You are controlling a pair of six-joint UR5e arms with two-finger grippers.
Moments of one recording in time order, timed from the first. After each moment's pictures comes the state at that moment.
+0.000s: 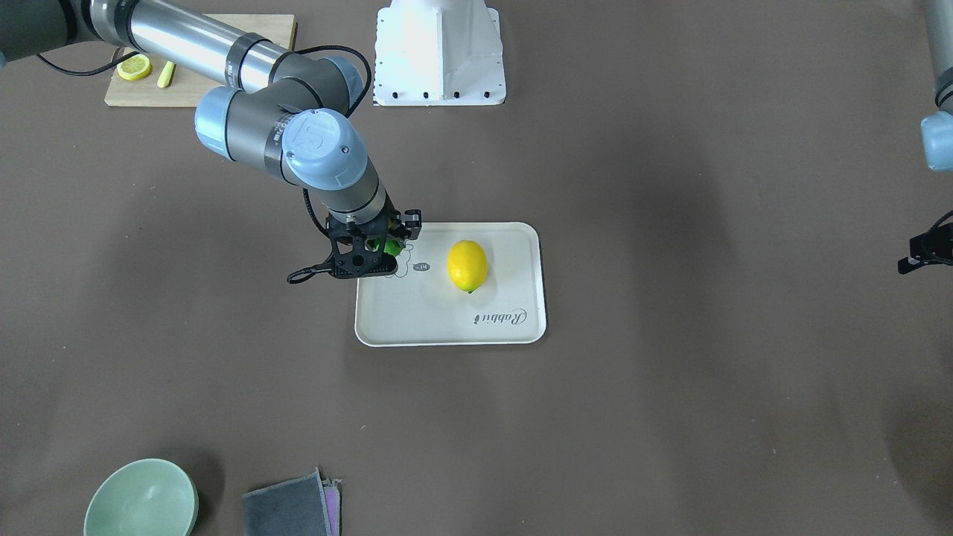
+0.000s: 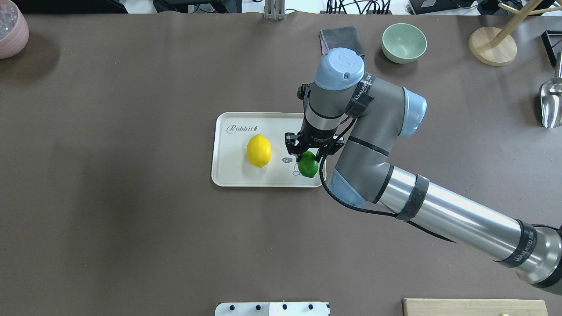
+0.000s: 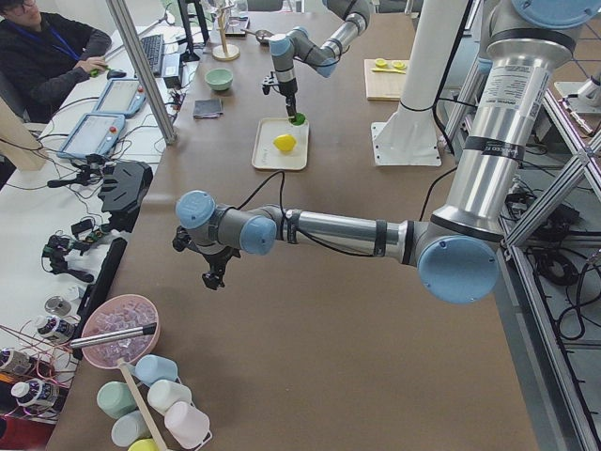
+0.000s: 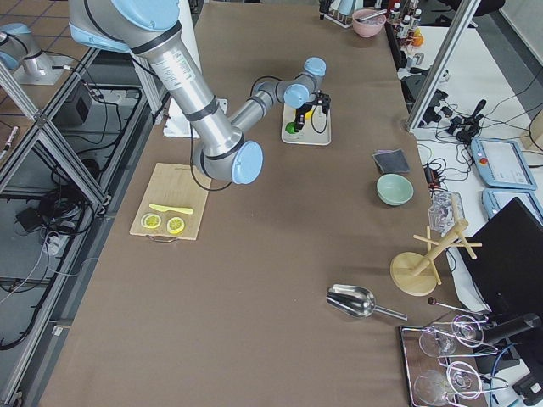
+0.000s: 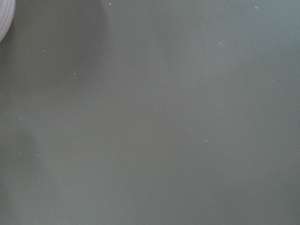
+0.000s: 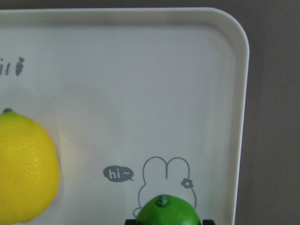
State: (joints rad) left arm -1.38 -1.81 -1.41 -1.69 -2.42 0.07; right arm 0.63 -0.83 1.46 -1.50 2.17 1.09
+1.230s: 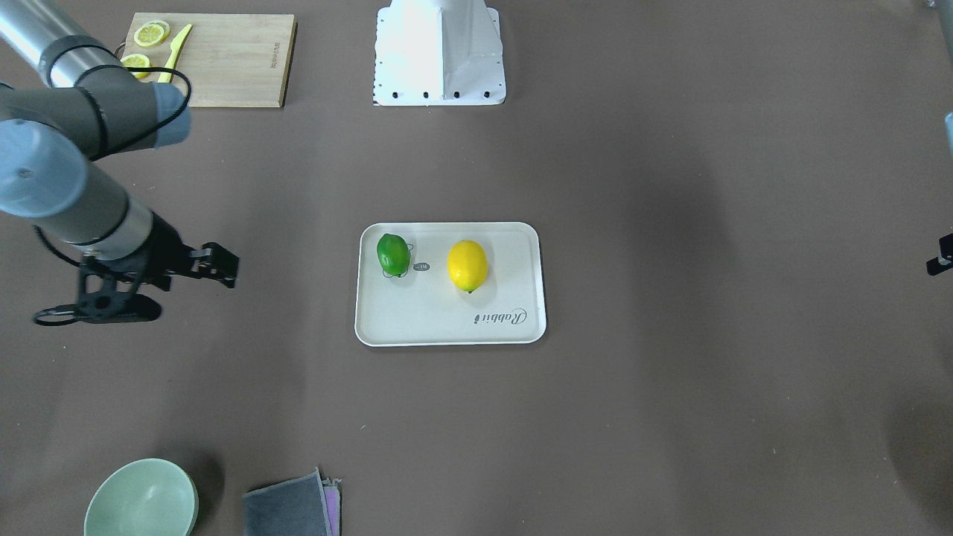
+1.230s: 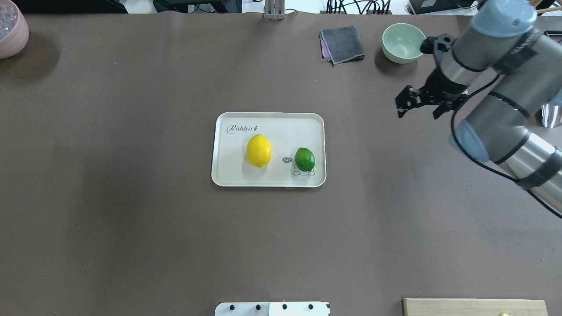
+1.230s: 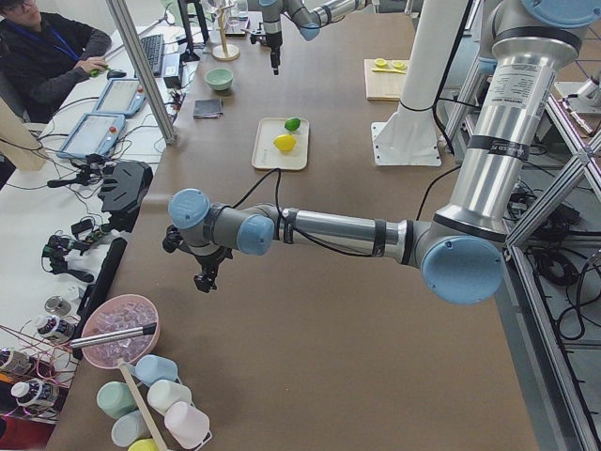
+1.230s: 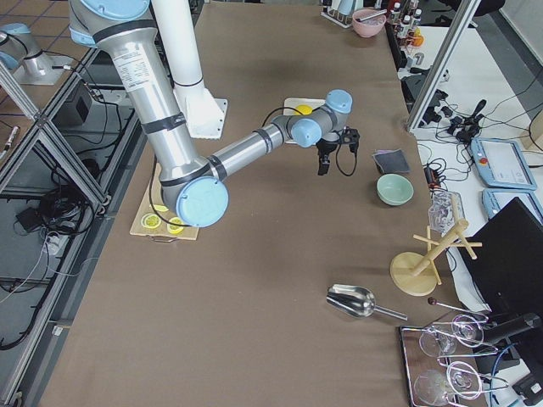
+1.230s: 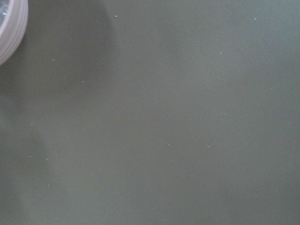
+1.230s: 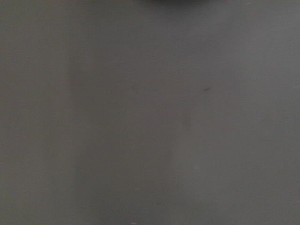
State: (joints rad) left arm -1.46 -1.82 -1.41 -1.67 -2.42 0.08; right arm 1.02 -1.24 1.67 -1.50 2.27 0.69
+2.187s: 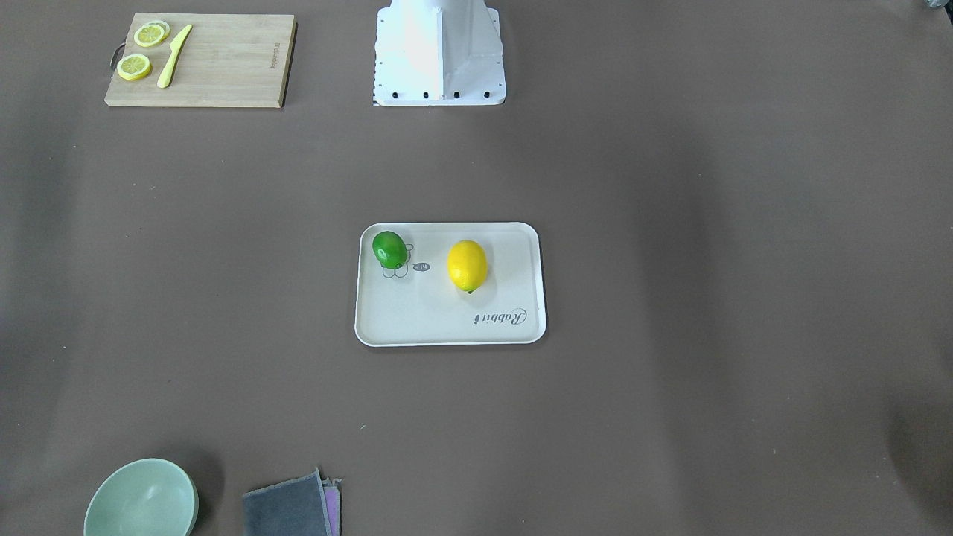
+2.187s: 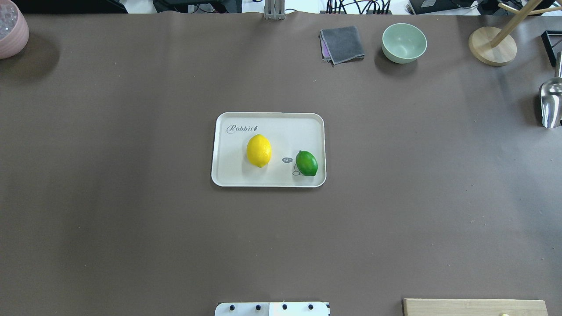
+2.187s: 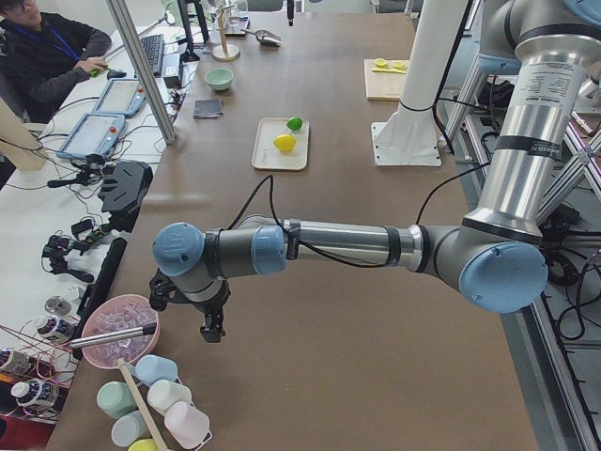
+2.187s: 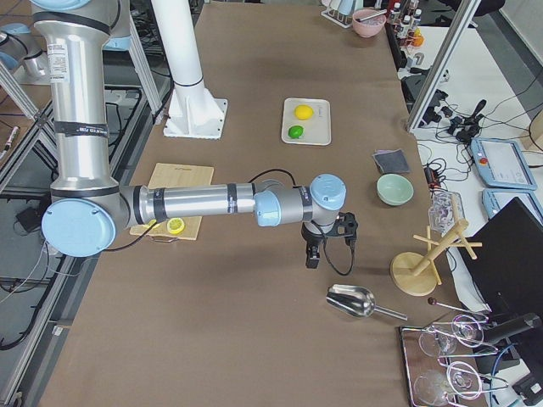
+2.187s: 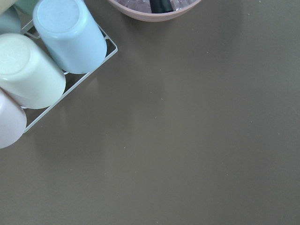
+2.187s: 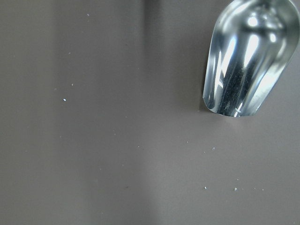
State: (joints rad) left arm -1.67 -1.79 -1.42 -1.38 -2.40 0.13; right arm 1.39 -1.56 1.64 -1.50 2.35 0.24
